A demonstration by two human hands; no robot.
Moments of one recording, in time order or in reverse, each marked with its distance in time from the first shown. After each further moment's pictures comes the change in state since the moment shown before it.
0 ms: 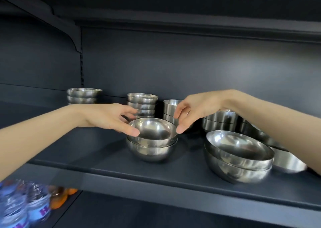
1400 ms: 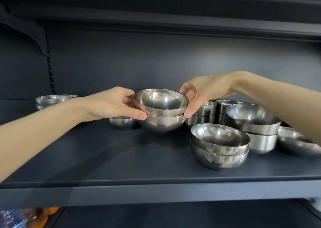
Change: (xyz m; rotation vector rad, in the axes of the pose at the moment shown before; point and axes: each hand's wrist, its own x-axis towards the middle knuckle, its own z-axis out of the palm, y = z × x) left_hand 0.014 0.048 0.002 -0.195 0.105 0.276; right_hand -0.051 0.009 -0.019 0.162 0.128 0.112
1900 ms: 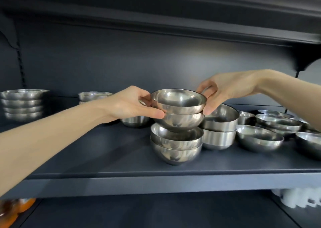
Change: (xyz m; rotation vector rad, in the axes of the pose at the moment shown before) left_hand 0.035 0.069 0.098 -0.021 0.052 0.091; right_hand -0.084 0.090 -0.031 0.037 0.047 0.064
